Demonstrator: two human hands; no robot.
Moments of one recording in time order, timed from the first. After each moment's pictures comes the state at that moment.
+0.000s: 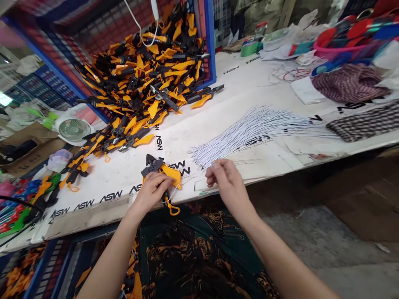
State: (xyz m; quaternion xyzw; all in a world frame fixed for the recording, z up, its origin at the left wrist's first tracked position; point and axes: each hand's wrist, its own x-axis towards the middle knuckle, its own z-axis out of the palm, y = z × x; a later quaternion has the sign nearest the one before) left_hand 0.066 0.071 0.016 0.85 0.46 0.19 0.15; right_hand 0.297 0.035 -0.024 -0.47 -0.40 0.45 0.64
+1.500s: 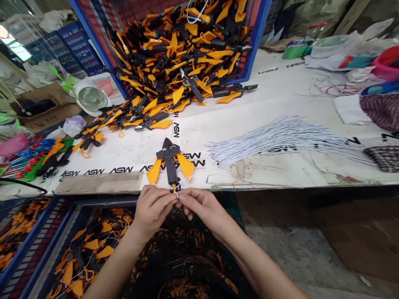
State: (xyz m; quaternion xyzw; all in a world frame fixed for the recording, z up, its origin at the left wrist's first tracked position) left_hand 0.052 -0.029 0.005 0.84 0.37 0.38 -0.09; right_hand 0.235 -0.016 -0.009 -0.35 -0.47 0.72 0.38
